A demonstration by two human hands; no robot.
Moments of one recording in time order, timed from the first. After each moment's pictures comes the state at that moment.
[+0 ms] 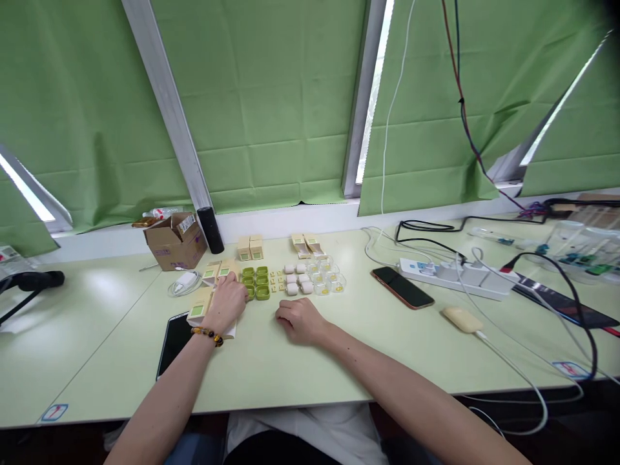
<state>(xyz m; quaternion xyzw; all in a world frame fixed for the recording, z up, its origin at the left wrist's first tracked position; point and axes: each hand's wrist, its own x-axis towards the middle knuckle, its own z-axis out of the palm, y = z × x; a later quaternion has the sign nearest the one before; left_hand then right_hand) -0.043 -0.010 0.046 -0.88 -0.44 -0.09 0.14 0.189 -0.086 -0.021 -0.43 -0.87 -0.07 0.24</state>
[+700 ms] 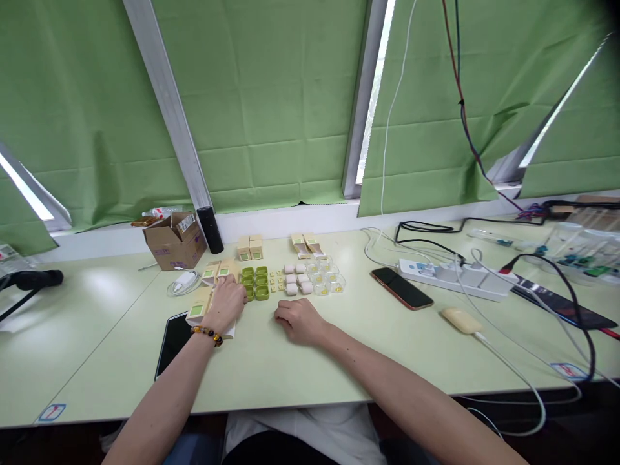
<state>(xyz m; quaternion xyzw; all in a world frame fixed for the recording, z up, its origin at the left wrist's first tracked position) -0.042 -0.009 0.045 -0.88 -0.46 -0.07 0.11 0.188 -0.086 -0.019 -0.44 -0.86 -0.07 0.23</state>
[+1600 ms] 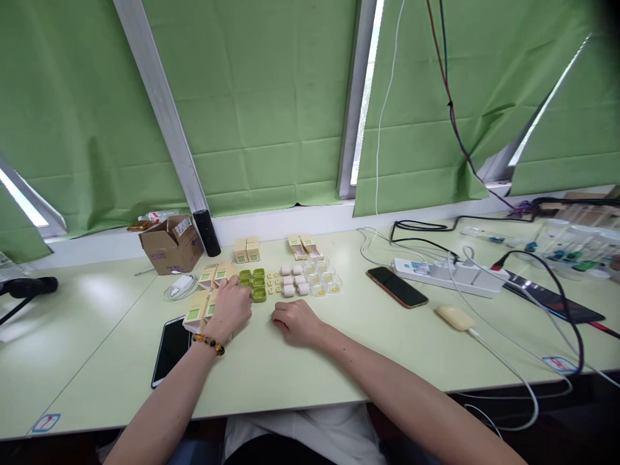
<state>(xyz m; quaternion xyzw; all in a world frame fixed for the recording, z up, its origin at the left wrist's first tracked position) -0.024 -0.022 0.043 -0.88 -0.44 -0.12 0.14 0.187 -0.088 -0.016 -0.44 -0.87 -0.06 0.22</state>
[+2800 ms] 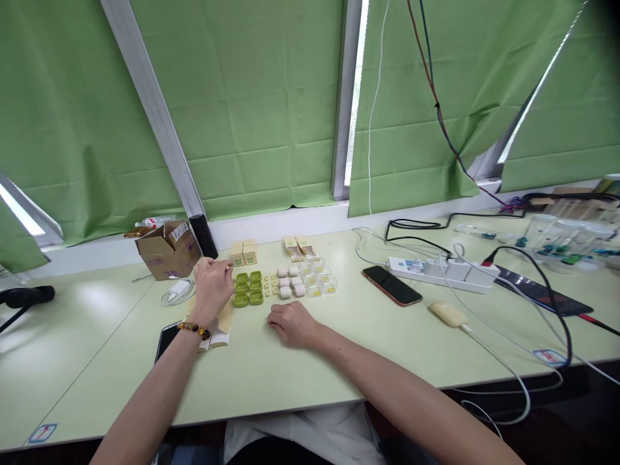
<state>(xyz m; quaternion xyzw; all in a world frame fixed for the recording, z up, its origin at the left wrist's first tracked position) -0.039 -0.001 0.091 -0.79 -0.51 -0.31 0.15 0.185 -0.090 -0.013 -0.45 -0.87 -0.06 0.21</state>
